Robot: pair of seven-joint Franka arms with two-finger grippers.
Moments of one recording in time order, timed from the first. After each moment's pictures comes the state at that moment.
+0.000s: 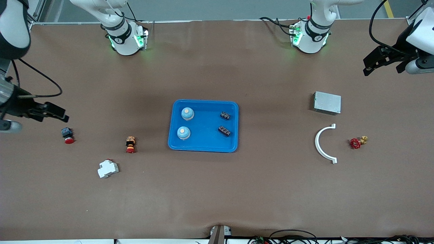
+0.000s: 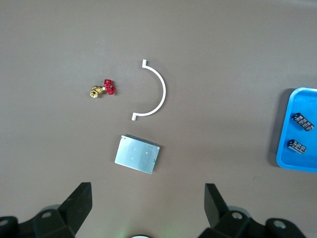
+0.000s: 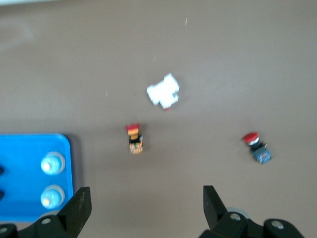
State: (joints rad) left arm -0.05 -0.09 -0.08 -1.56 0.03 1.48 -0.19; right arm -0.07 0.09 0.01 -1.62 0.10 1.80 0.01
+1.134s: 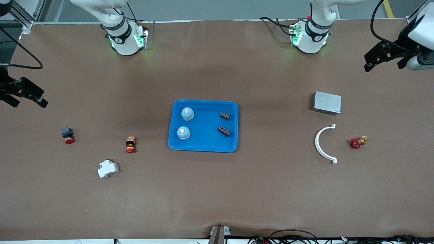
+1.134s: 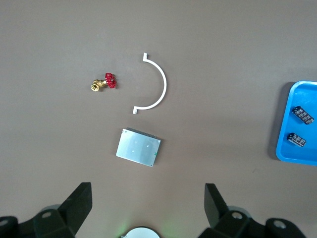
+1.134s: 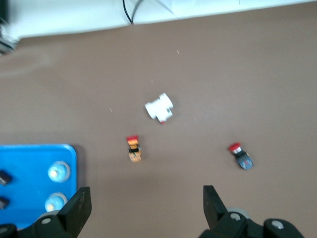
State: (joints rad) left arm -0.06 -0.09 -0.08 -1.53 0.03 1.43 -0.19; right arm -0.07 -0.05 0.02 -1.64 0.05 1.76 0.01
